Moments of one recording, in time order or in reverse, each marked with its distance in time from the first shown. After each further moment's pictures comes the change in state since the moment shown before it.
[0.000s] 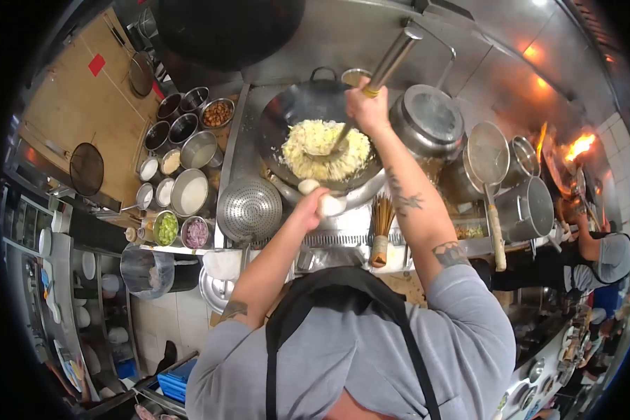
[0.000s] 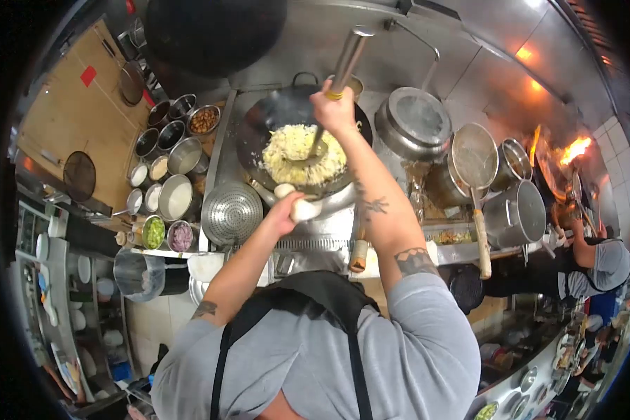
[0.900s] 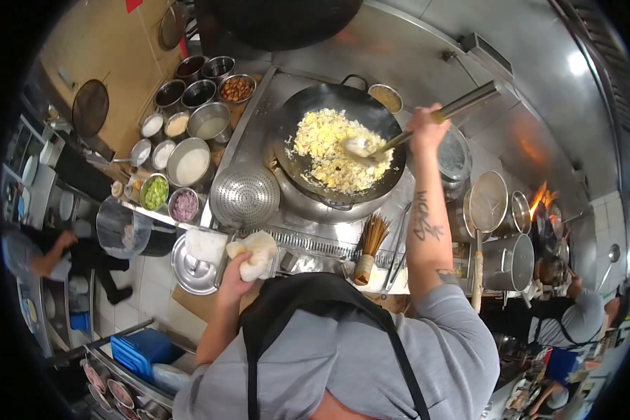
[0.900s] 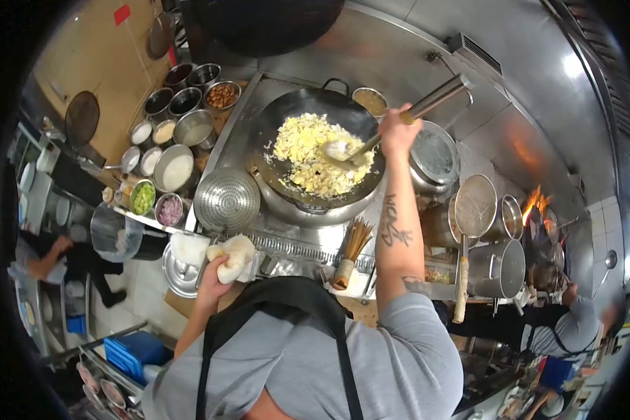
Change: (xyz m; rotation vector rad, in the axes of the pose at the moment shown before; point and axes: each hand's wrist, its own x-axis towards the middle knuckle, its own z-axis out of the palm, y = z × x) left_hand -0.167 -0.061 -0.169 -0.544 0.101 0.188; right_hand 0.041 -0.007 -0.040 0.145 0.160 0.083
